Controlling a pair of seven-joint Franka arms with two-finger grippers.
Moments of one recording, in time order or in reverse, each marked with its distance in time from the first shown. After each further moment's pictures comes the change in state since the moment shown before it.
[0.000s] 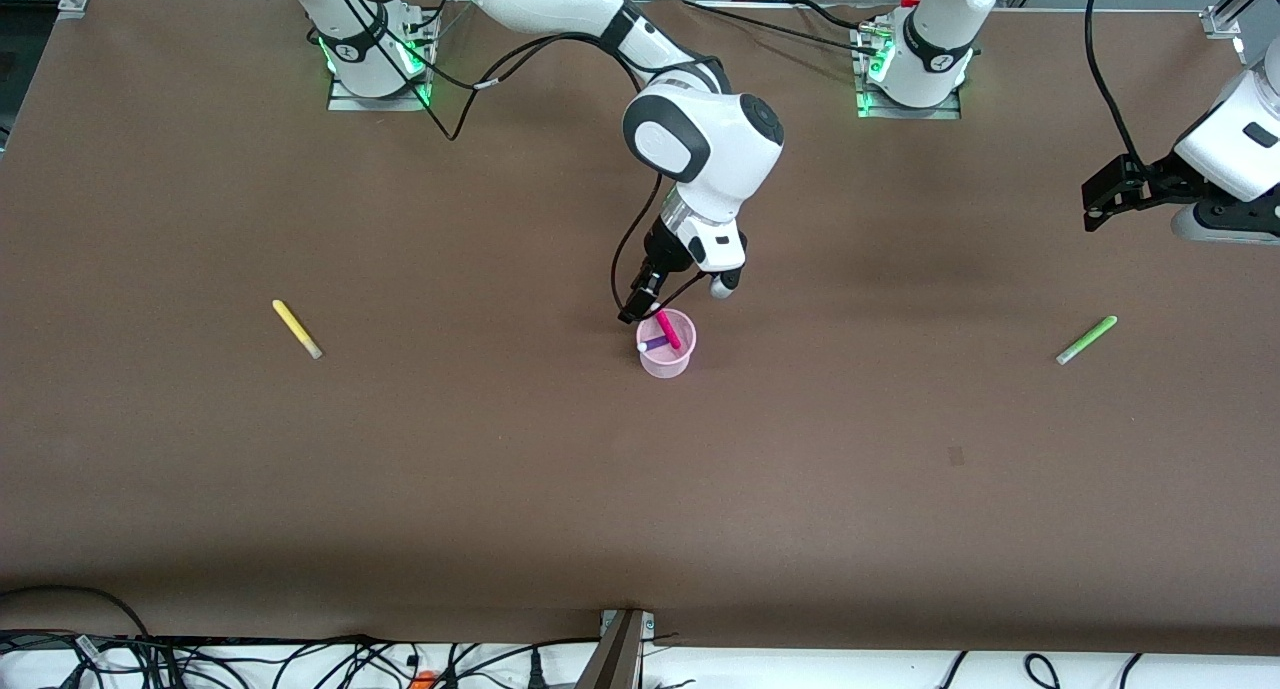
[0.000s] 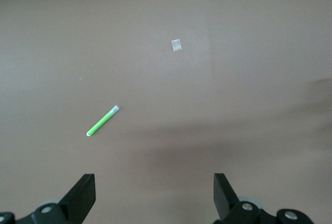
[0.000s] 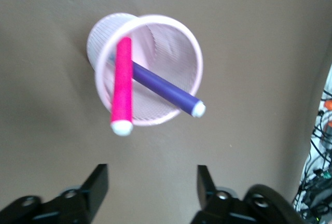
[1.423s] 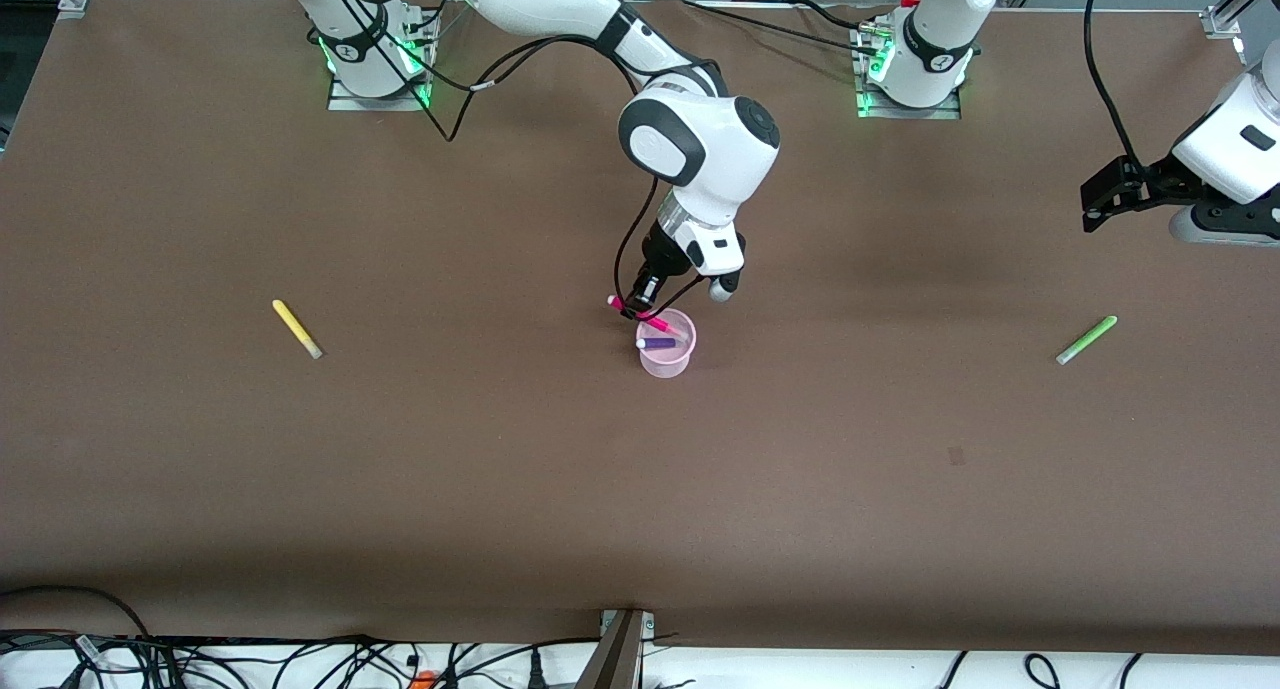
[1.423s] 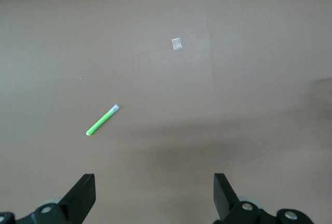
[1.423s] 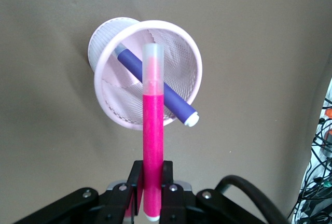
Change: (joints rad) left arm 0.000 0.000 0.001 -0.007 0.000 0.002 0.000; right arm -0.011 0.001 0.015 -0.022 0.000 0.043 -0.028
